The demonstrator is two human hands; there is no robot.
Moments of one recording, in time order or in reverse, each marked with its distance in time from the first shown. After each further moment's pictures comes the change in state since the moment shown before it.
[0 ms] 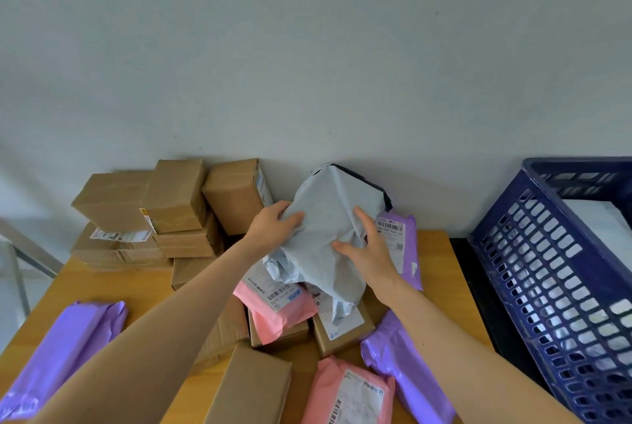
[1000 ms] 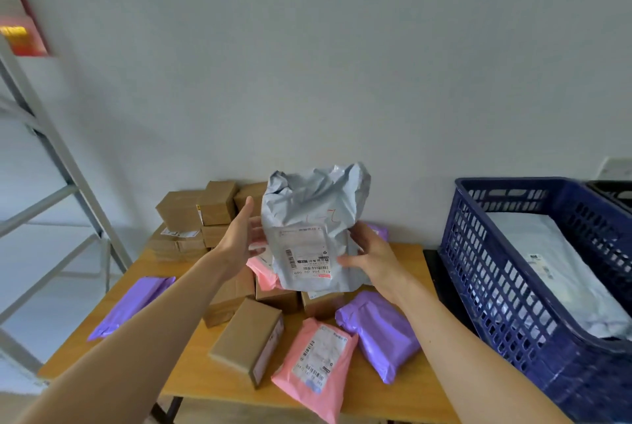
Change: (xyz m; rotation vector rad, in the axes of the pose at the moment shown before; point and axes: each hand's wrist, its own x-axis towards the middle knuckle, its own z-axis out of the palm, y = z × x) left_hand -0.249 0.084 0.007 -0.524 0.097 -0.084; right_hand -0.200 -0.067 -0.098 0.121 -0.280 -0.191
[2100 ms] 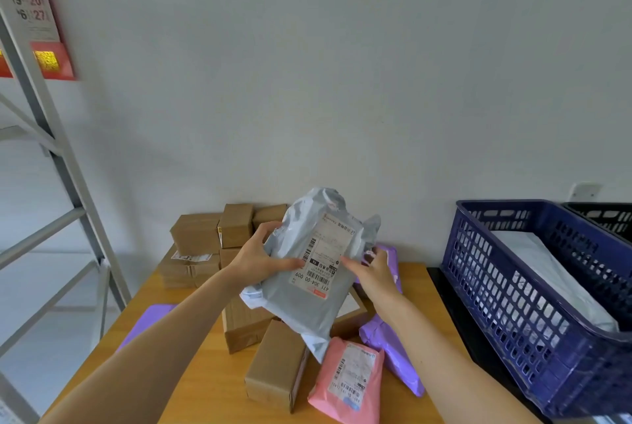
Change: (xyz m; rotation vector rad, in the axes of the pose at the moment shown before) left_hand -0.019 0.007 -0.089 0.381 -0.149 0.228; right_hand -0.004 -0.014 0.112 0.009 0.379 0.137
